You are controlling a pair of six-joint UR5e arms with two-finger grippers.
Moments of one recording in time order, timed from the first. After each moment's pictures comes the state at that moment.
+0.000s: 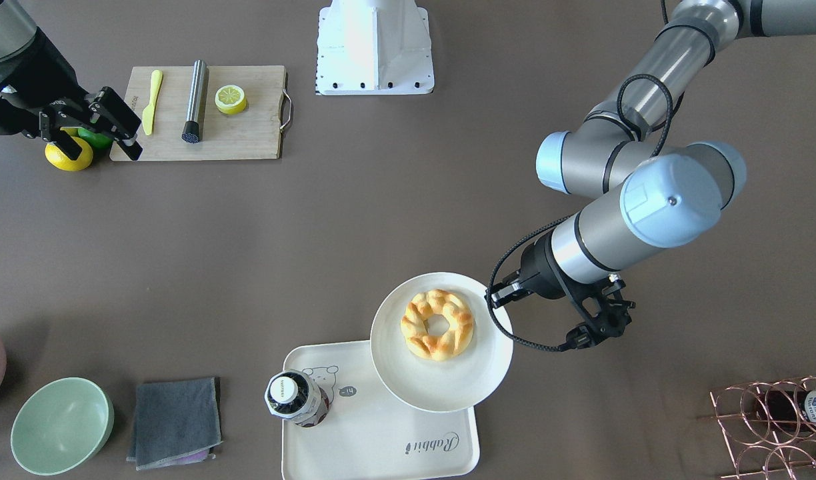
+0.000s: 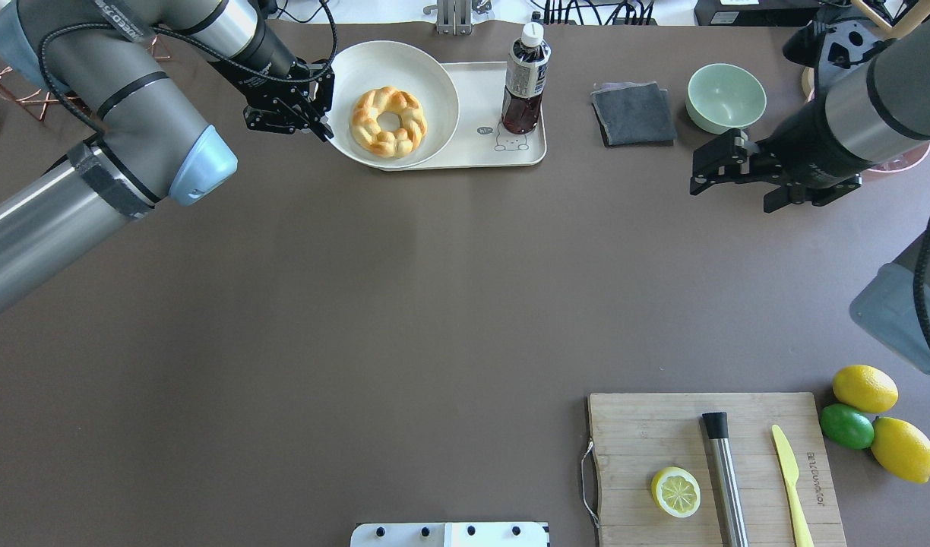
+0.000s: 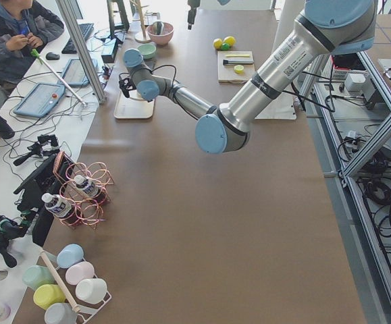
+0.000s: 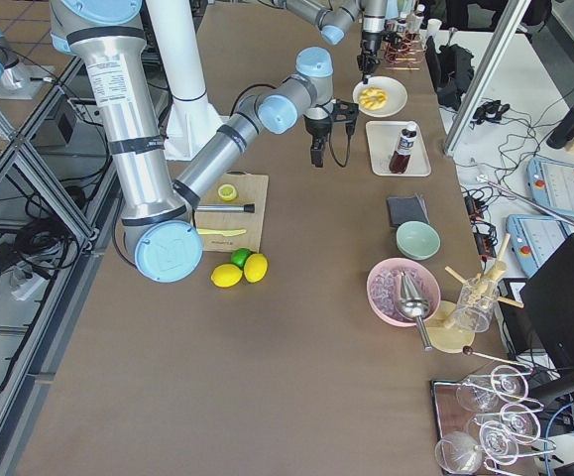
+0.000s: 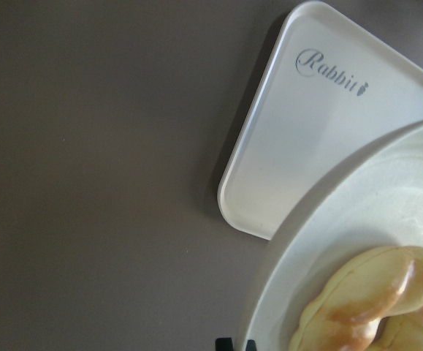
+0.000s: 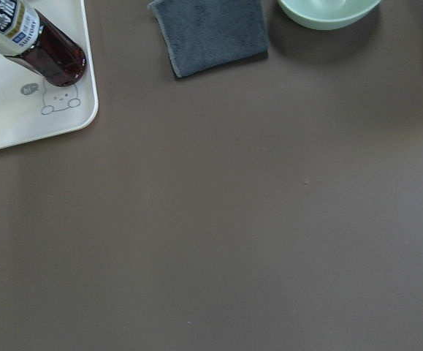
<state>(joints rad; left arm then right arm) -0.96 -2.39 -1.21 -2.02 -2.40 -1.49 0.99 -1.38 2.18 -1.65 2.18 1.02</state>
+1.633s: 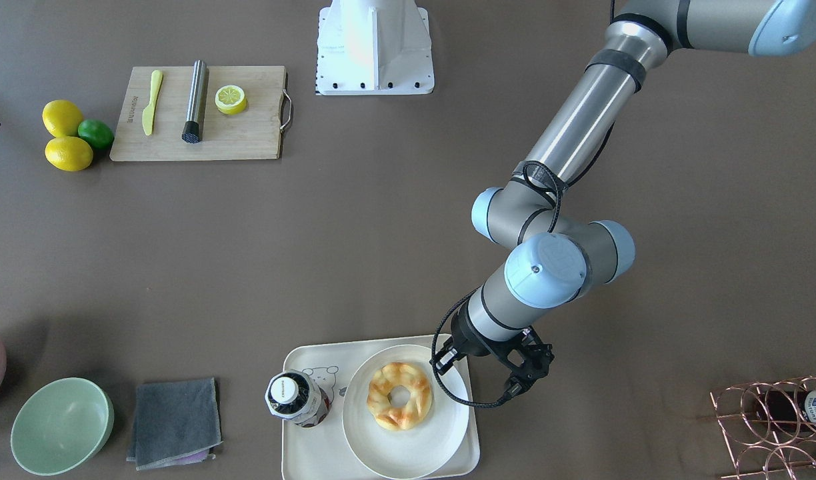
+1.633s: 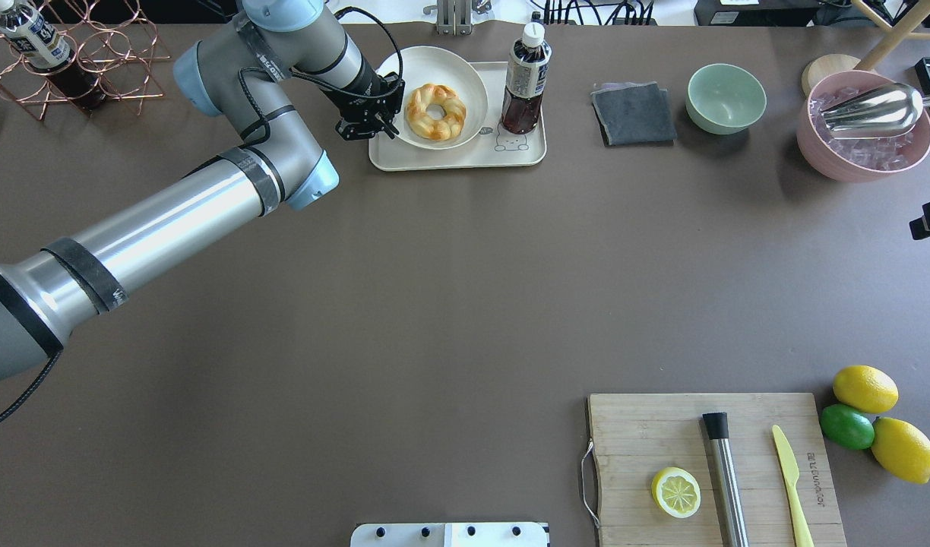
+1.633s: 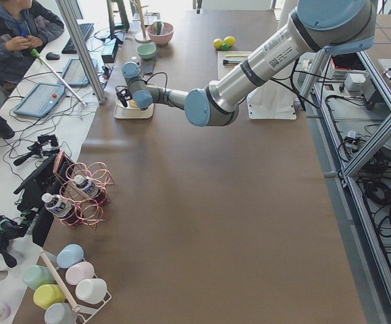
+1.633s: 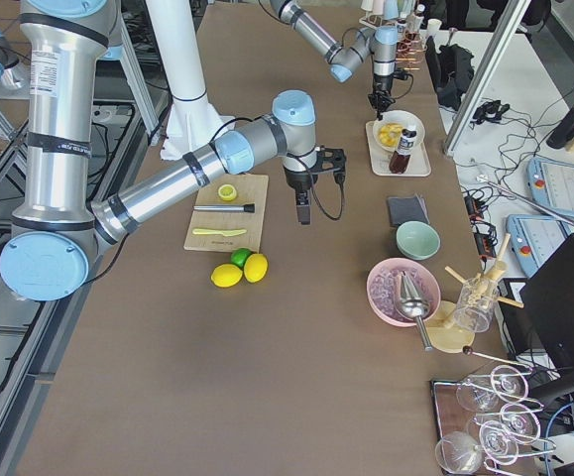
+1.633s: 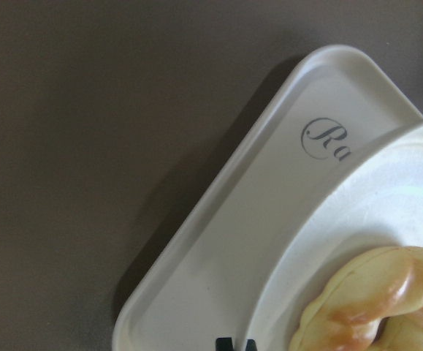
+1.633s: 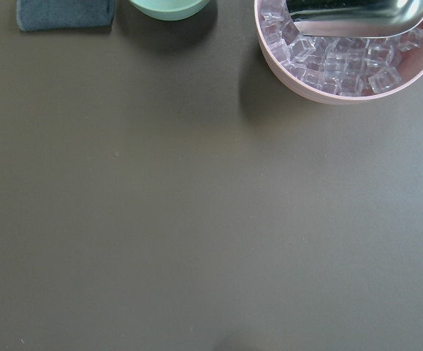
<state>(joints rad) -0.84 -2.63 -0.70 -2.38 -2.15 -1.84 1.23 -1.69 2.23 -1.65 2.23 0.52</state>
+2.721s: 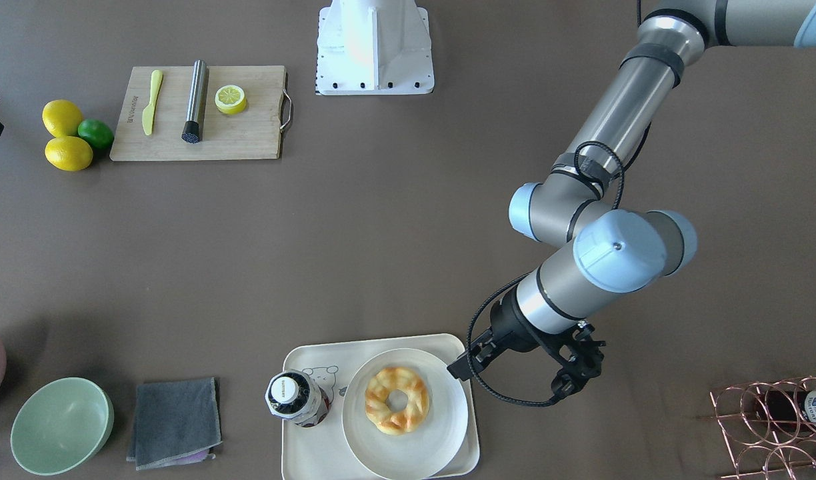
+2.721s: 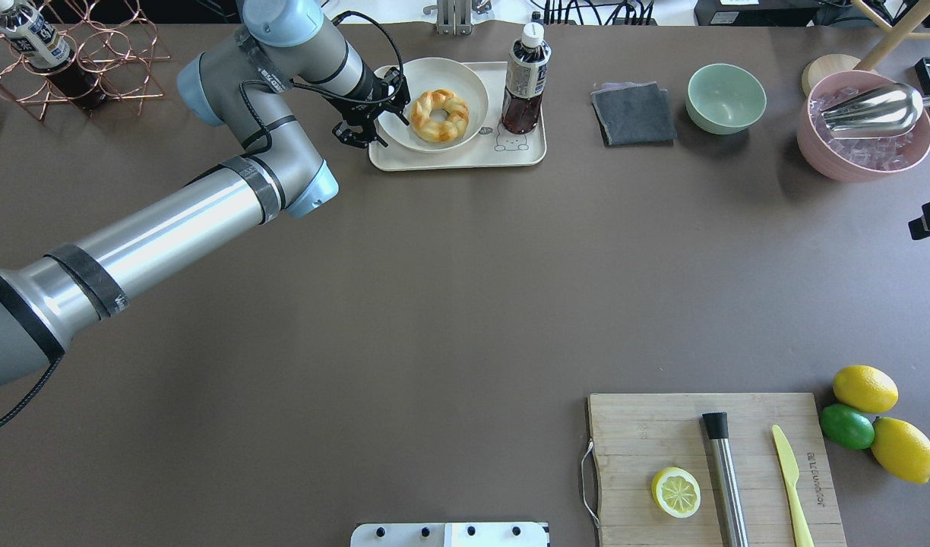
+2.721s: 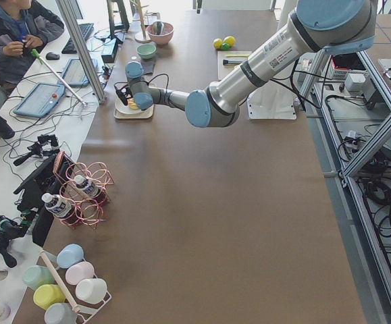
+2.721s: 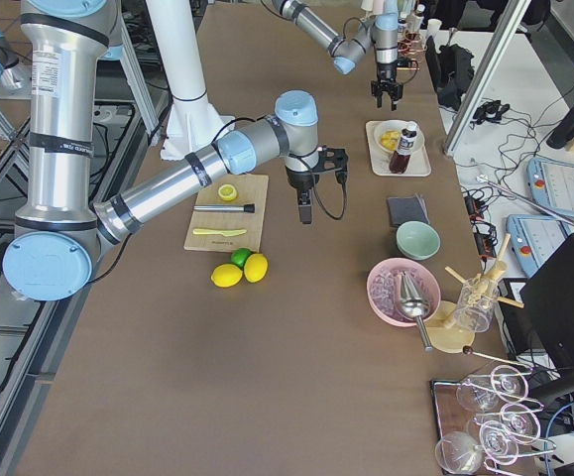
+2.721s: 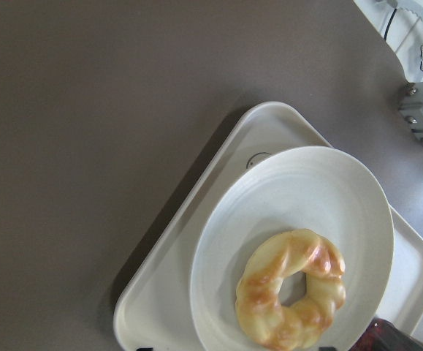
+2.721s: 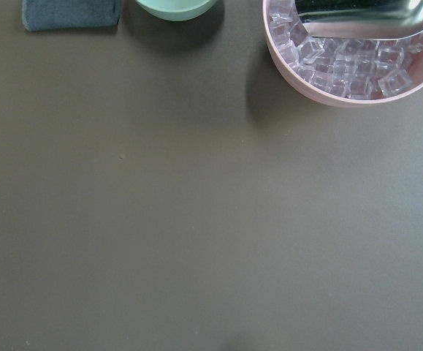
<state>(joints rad) -0.94 -2.51 -0.93 -2.37 -2.26 -1.81 1.22 -1.67 2.22 -1.65 2.24 0.51</state>
